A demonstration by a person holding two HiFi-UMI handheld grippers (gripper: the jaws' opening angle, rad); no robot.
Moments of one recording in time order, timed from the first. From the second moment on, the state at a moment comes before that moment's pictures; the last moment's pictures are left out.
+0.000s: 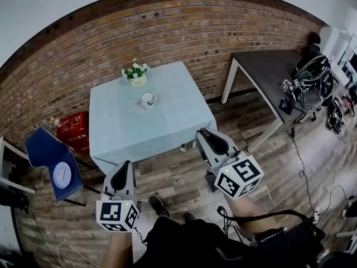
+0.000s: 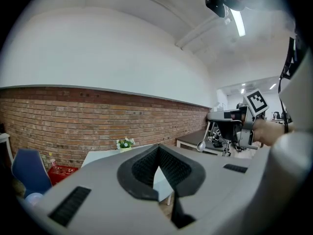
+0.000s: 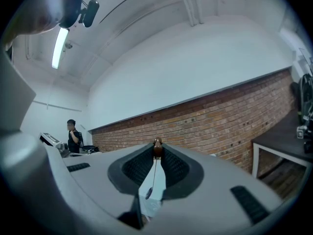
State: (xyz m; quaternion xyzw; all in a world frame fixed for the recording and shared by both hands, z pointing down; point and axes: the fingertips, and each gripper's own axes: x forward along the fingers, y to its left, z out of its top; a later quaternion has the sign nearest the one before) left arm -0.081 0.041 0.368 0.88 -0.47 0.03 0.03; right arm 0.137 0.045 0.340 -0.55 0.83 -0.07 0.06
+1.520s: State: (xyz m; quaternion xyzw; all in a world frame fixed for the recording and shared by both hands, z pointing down) left arm -0.160 -0.180 0.373 0.90 -0.43 -0.02 0.07; right arm 0.093 -0.188 0.336 -0.63 0.77 -0.09 0.04
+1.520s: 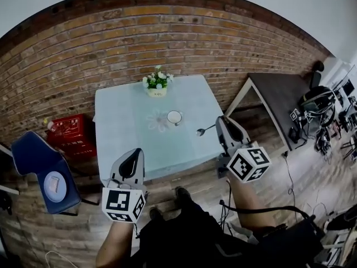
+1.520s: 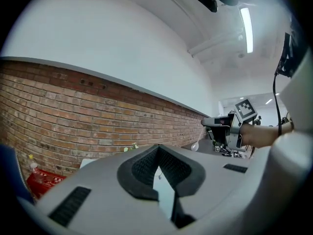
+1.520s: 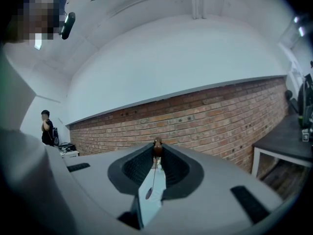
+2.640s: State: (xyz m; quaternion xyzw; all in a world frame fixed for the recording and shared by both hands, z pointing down) left arm -0.118 -0.241 0.387 0.84 -0.54 0.02 0.07; right arm 0.109 -0.385 0.465 -0.52 0.84 -0.14 -0.01
